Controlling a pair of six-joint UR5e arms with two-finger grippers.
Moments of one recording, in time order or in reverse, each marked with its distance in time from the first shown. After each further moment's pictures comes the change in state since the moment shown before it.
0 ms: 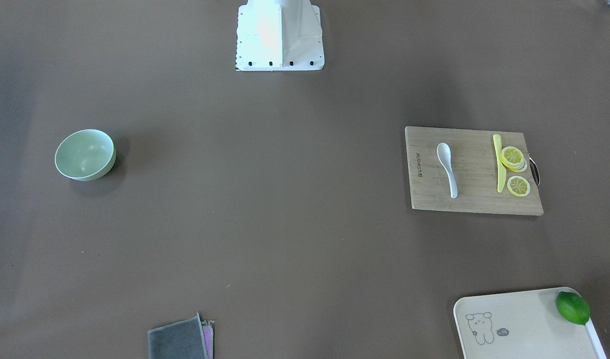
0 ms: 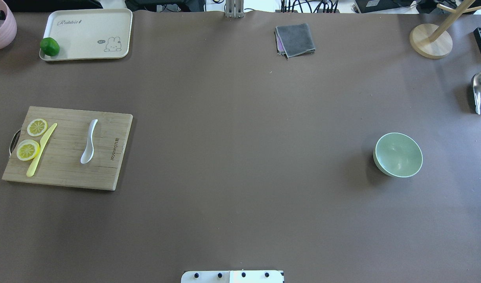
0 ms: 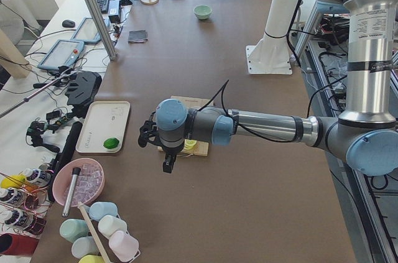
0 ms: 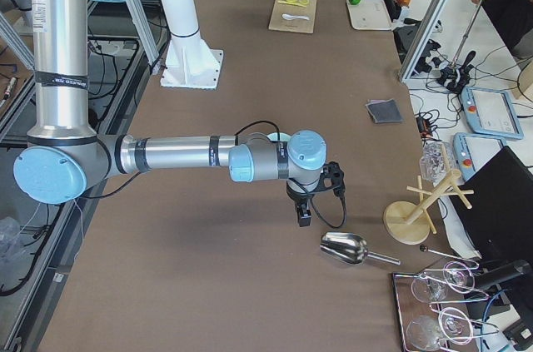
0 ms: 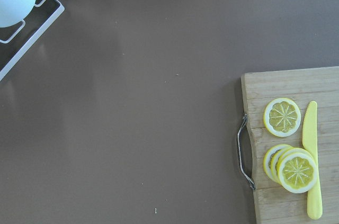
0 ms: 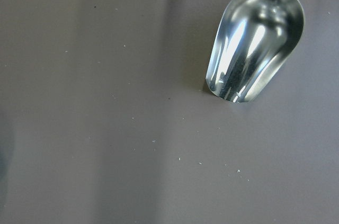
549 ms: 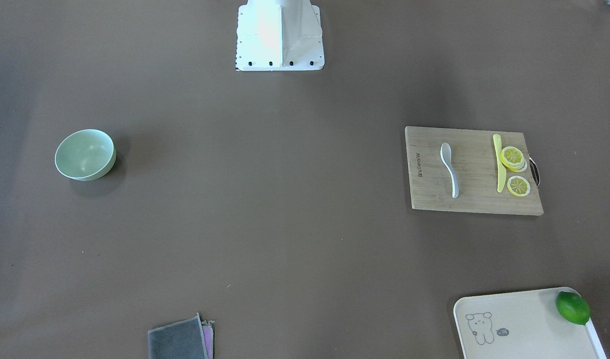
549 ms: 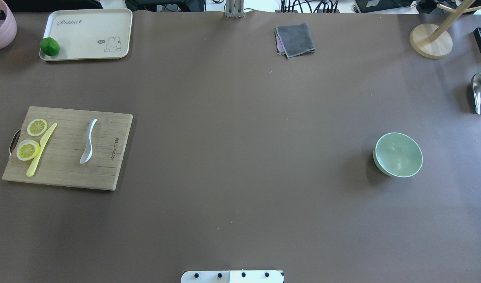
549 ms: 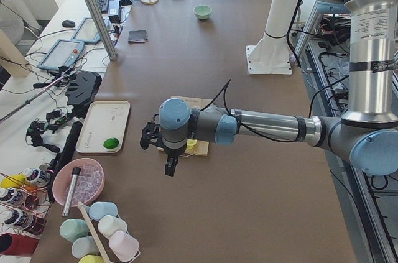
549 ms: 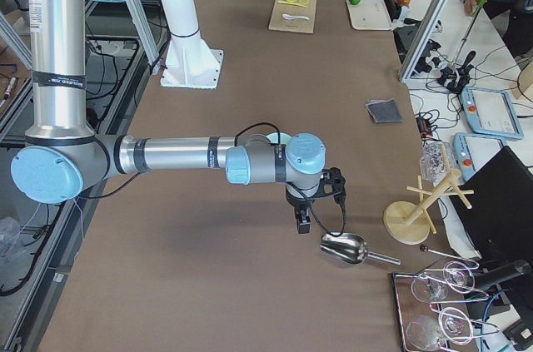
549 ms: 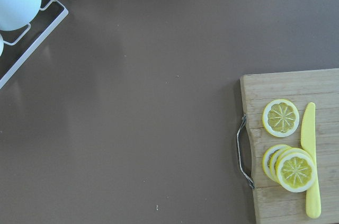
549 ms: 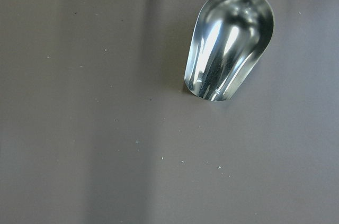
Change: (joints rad) left arm -0.003 0.034 -0.017 -0.002 0.097 0.009; right arm 0.033 0.002 0.009 -0.002 -0.042 0.000
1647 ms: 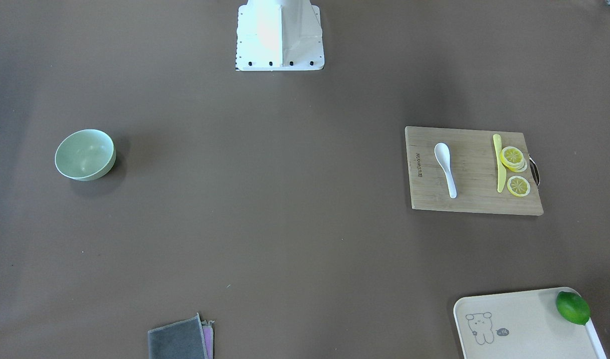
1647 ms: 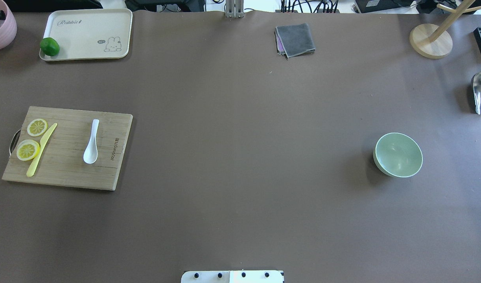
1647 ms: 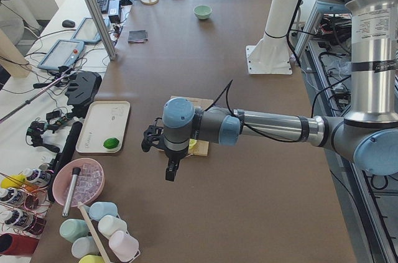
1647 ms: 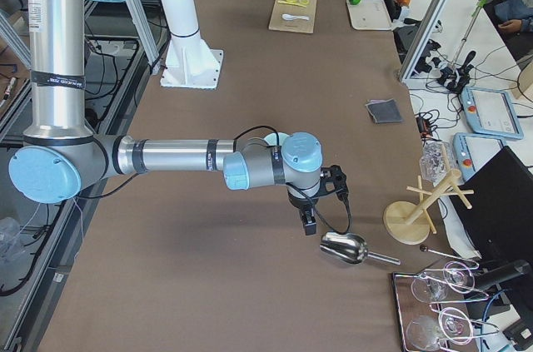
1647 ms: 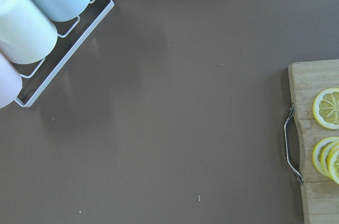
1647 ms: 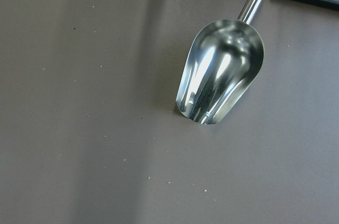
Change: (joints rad) left arm 0.003 0.007 -0.009 -0.017 0.043 -0.006; right arm -0.004 -0.009 -0.020 0.122 -0.013 0.003
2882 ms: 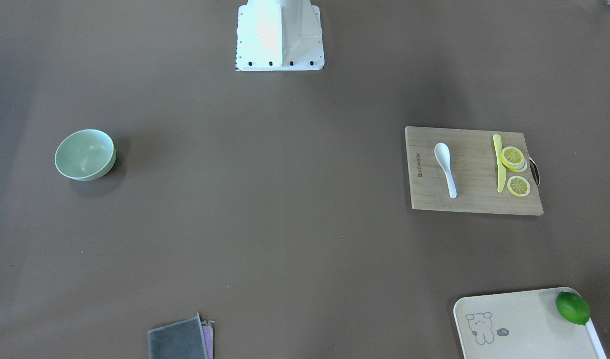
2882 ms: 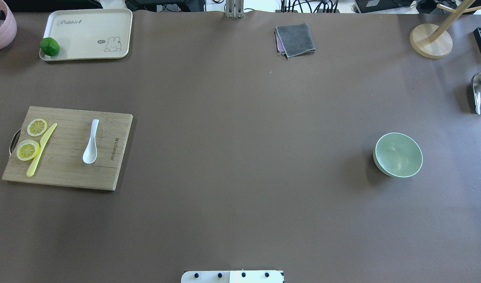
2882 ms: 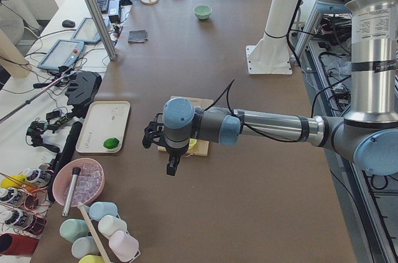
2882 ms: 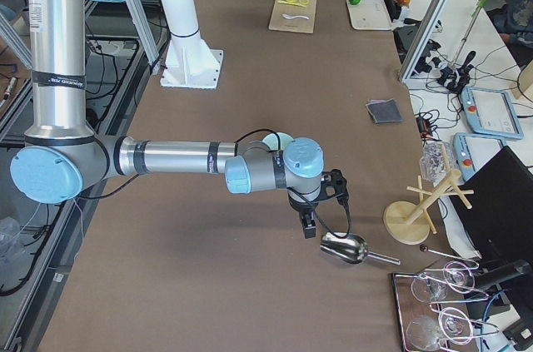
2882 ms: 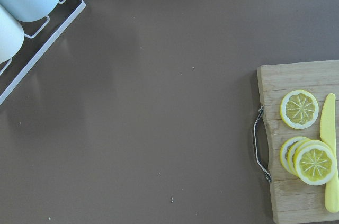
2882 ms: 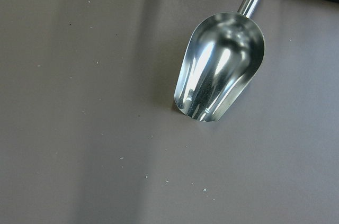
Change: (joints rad) left arm -0.001 -0.001 -0.007 -0.006 -0.085 -0.002; right arm -0.001 -0.002 -0.033 0.033 0.014 0.001
